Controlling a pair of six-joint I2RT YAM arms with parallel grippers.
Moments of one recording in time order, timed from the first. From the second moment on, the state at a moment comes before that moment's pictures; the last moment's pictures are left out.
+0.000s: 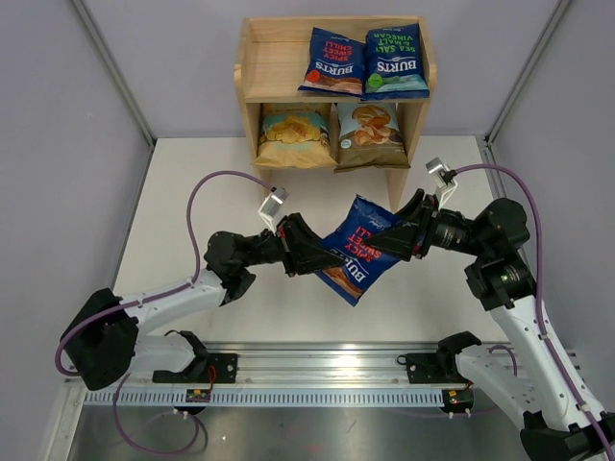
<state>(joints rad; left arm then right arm) -0.80 1.23 0.63 1.16 0.75 -0.99 0.33 0.78 0.94 0.02 -1.00 0.72</state>
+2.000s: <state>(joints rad) -0.96 1.19 0.53 1.28 0.20 -0.78 0.34 0.77 0.81 0.45 -0.71 1.23</state>
